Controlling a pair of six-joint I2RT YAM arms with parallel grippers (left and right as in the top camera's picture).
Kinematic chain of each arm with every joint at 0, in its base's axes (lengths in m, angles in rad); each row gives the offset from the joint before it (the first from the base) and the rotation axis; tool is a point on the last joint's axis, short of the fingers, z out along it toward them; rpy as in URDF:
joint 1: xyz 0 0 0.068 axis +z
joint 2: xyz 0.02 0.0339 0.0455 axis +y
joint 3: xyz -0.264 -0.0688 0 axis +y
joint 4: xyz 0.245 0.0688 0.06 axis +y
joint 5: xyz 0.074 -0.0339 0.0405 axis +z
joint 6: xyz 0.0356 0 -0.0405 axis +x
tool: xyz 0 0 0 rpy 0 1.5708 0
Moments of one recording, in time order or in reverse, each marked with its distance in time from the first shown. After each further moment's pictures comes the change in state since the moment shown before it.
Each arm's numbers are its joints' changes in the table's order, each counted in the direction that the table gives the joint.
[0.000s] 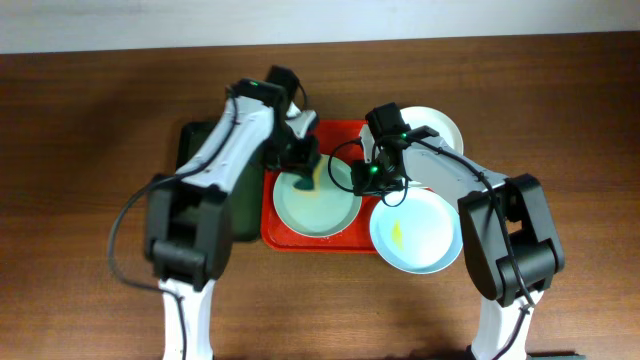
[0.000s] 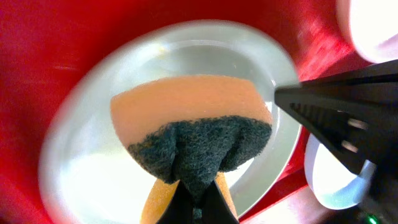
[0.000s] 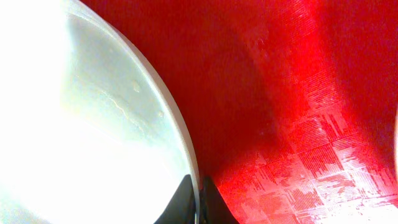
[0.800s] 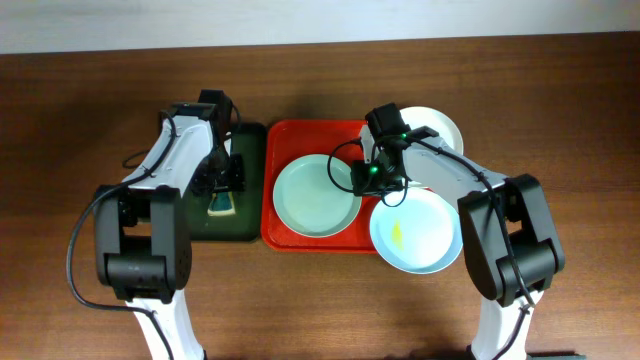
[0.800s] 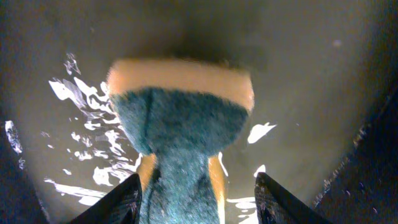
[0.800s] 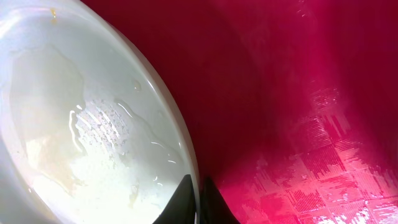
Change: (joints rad) left arm 0.231 -0.126 0.333 -0.087 0.415 -0.123; right arm 0.000 0.000 0.002 -0.002 0.000 0.000
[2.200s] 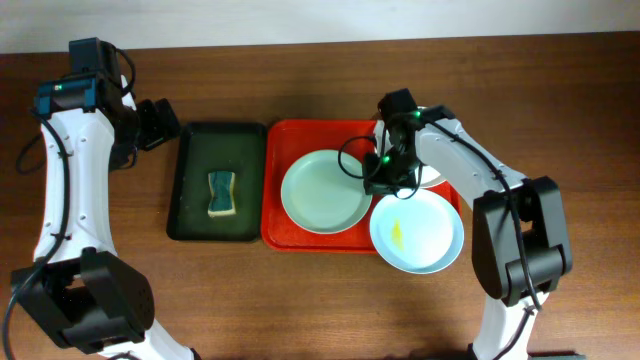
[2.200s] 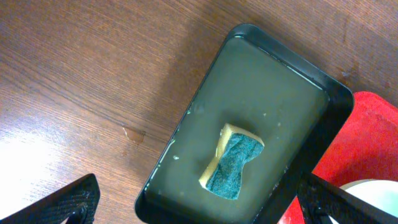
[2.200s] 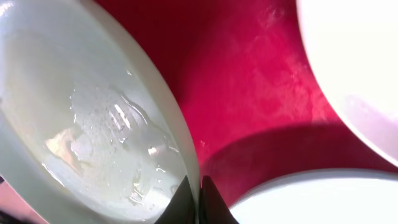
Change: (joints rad) left arm 0.274 -0.236 -0.251 0.122 -0.059 -0.102; right arm -0.053 -0.017 -0.169 0.343 0.046 0.049
